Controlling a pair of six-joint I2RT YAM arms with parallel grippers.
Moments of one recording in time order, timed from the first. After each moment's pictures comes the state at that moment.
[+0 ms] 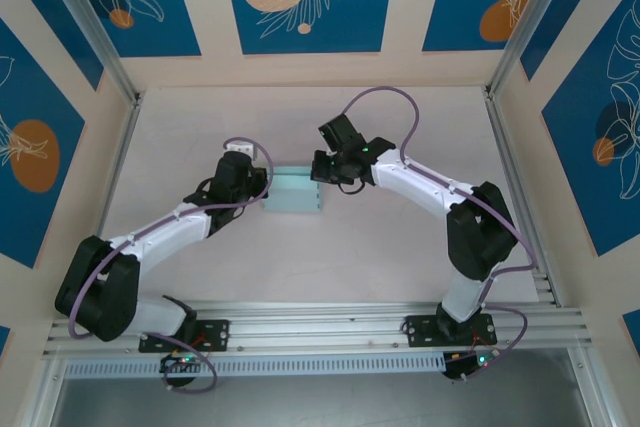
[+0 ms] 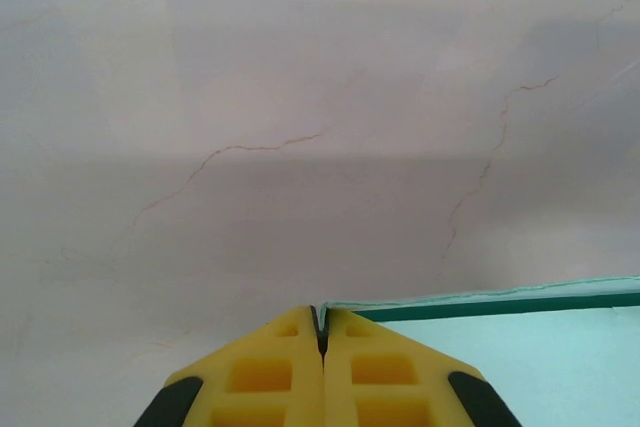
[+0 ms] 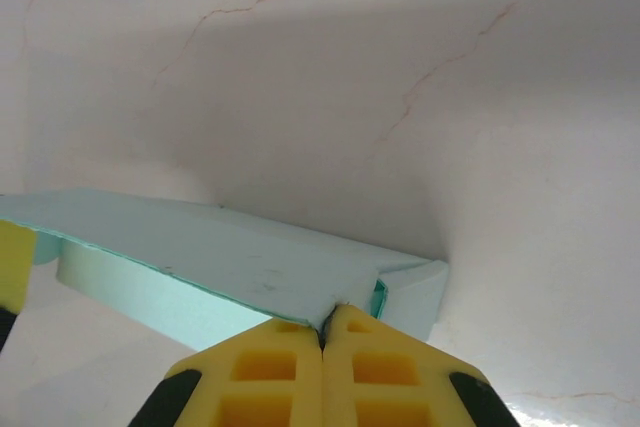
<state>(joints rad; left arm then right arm) -0.51 1.36 0.75 -0.01 -0.14 -0.40 0.67 1.74 1.38 -0.56 -0.11 0.72</state>
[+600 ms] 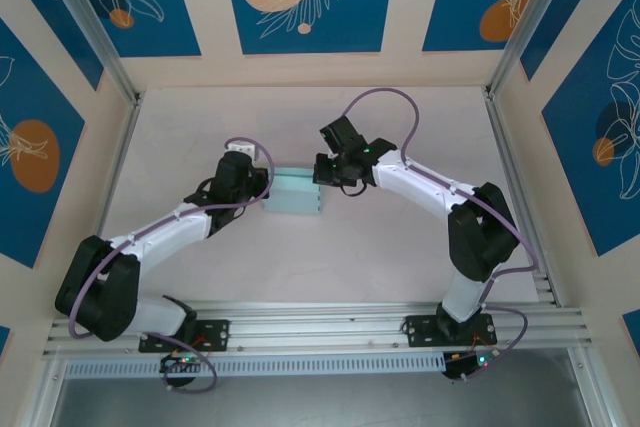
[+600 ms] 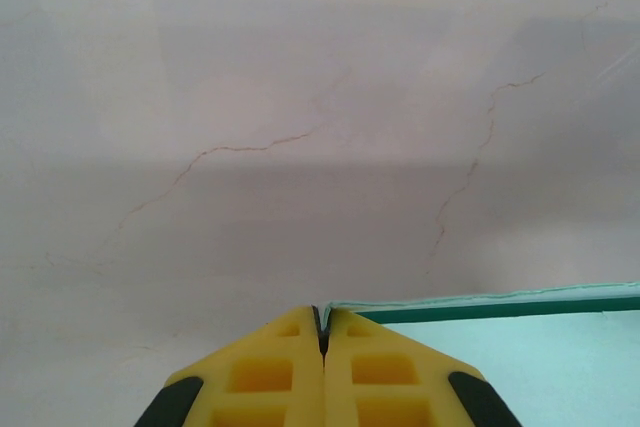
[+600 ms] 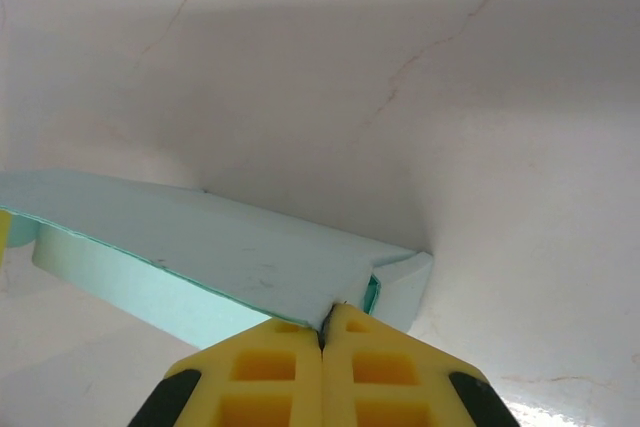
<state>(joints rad) -0.51 1.36 0.75 0.00 -0.13 -0.39 0.68 1.74 1.37 -0.60 -0.08 0.68</state>
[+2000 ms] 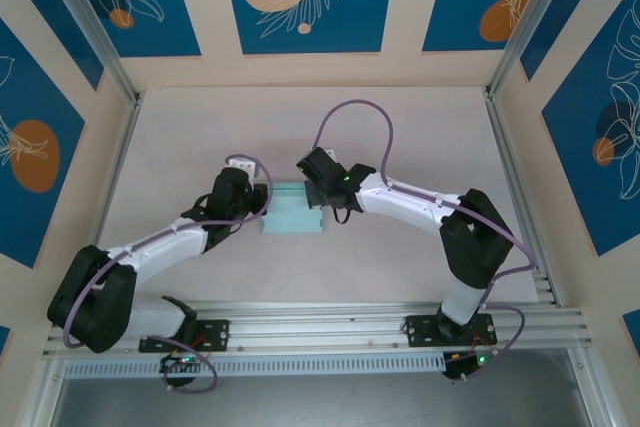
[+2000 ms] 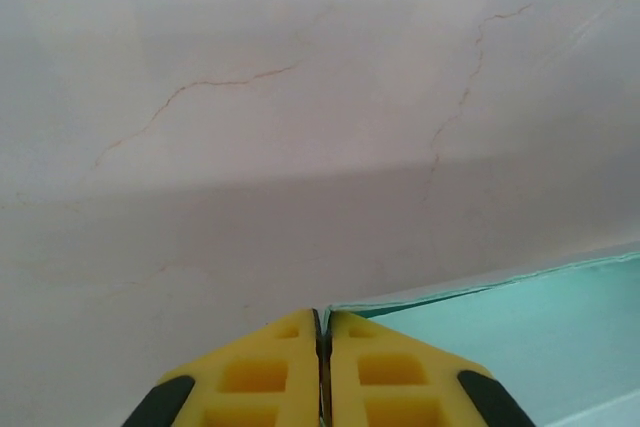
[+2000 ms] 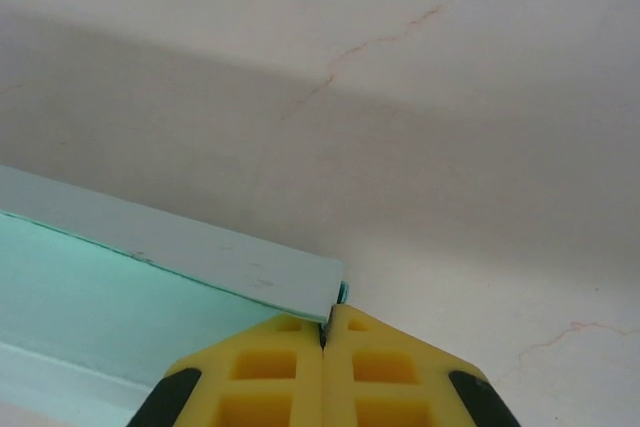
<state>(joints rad) -0.52 1.29 0.60 0.07 -0.08 -0.36 0.85 1.72 1.25 -0.54 0.29 0.53</state>
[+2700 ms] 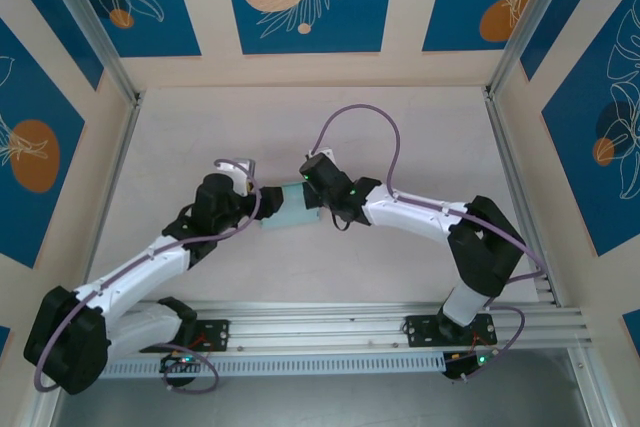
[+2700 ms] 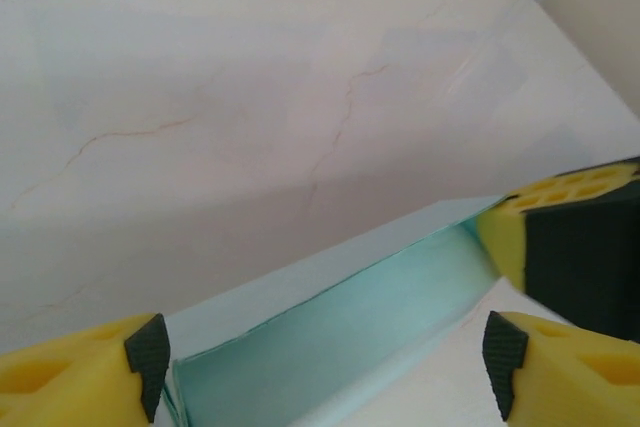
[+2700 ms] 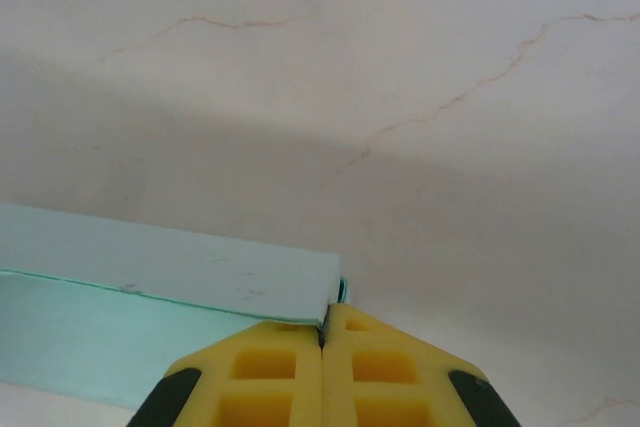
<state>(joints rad) -0.54 1.06 0.56 0.05 0.04 -0.39 0.88 1.65 1.12 -0.28 0.34 0.47</state>
